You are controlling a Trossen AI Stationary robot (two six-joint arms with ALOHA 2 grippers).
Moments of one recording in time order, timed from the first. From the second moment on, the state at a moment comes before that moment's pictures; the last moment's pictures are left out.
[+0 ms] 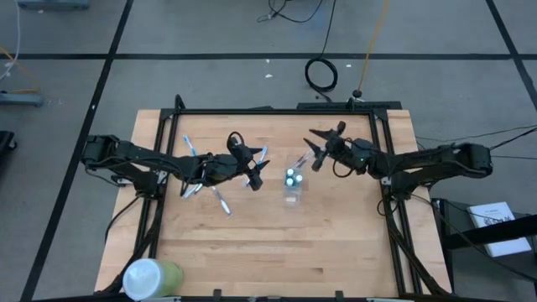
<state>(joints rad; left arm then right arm) -0.05 1.44 0.85 0.24 -0.56 -0.17 -0.18 1.15 0.42 0.73 0.40 -0.20</state>
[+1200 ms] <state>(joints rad) -0.18 1.46 0.83 -0.90 -0.30 -1.68 0.01 0.75 0.42 0.30 0.39 -0.09</state>
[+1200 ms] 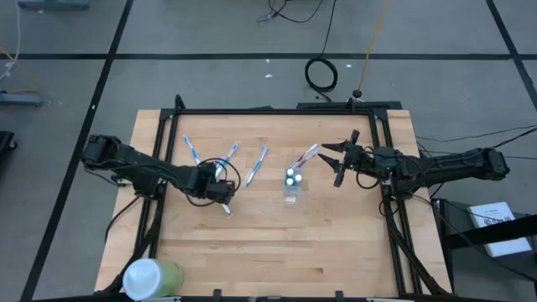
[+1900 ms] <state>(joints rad) -0.07 1.59 0.80 -0.44 -0.26 -1.28 0.01 0.75 0.42 0.30 0.36 -0.06</state>
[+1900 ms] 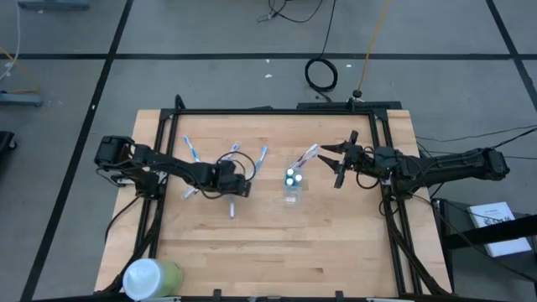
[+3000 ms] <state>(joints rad) -0.05 1.69 0.81 -0.46 -0.29 -1.23 0.01 0.75 0.42 0.30 0.36 -0.04</state>
